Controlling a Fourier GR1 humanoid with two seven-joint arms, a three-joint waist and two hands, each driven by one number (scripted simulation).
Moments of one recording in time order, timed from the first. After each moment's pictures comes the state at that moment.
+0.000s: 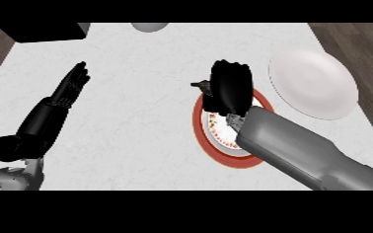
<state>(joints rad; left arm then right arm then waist) -0.10 0.47 -0.15 -1.65 0.16 0.02 -0.05 -0.90 -0.36 0.98 -1.26 0.70 -0.27 1.11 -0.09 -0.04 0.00</state>
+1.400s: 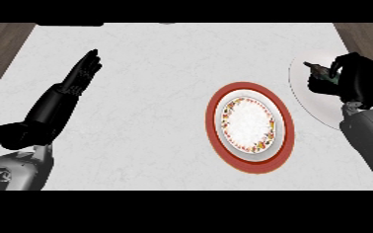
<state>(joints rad) -0.20 0.41 -0.13 -1.64 0.13 -0.07 -0.01 -0.52 -0.65 0.36 -1.07 0.73 -0.53 0.68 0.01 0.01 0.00</state>
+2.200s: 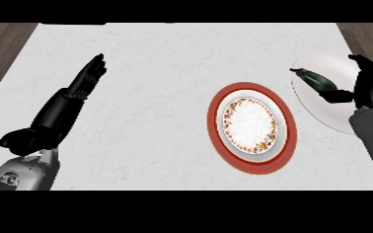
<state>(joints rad) -0.18 0.36 -0.12 -1.65 0.08 -0.09 -0.02 -0.63 -0.55 0.06 -0.49 0.51 -0.63 0.07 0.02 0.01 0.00</state>
